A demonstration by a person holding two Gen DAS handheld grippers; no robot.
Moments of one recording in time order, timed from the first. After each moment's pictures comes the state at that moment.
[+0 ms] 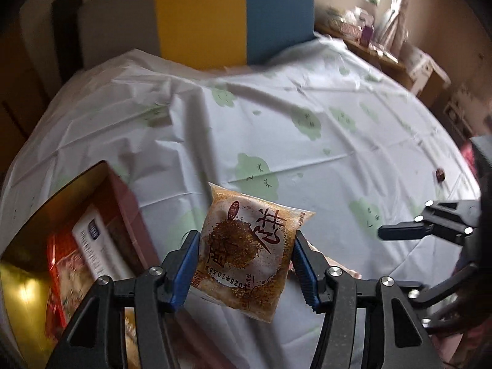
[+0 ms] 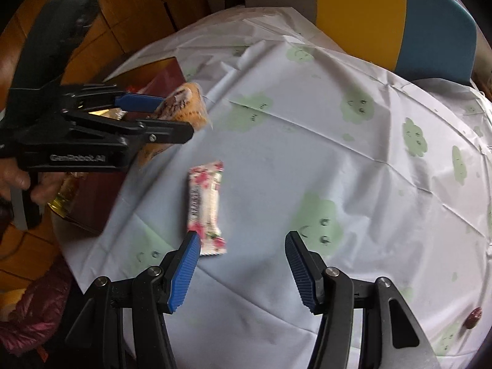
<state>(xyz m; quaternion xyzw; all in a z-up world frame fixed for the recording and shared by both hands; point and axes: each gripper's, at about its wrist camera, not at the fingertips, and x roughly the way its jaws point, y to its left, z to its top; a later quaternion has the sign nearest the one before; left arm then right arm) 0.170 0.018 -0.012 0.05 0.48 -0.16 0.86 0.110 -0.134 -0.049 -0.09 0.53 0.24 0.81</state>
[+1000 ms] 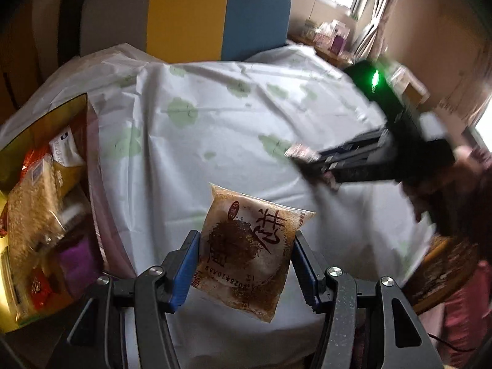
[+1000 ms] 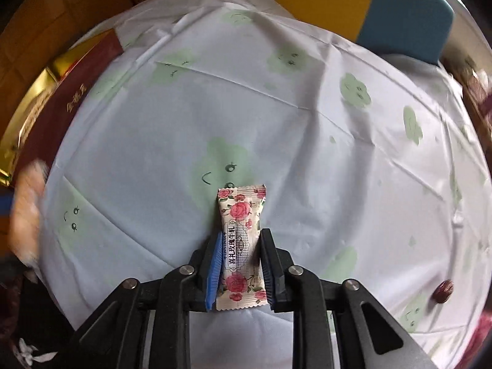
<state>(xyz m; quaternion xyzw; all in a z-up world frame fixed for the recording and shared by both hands) 0.054 -0.032 -0.044 0.01 0.46 -0.19 0.86 0.118 -0.182 -0.066 -0.14 0.57 0.14 0.80</state>
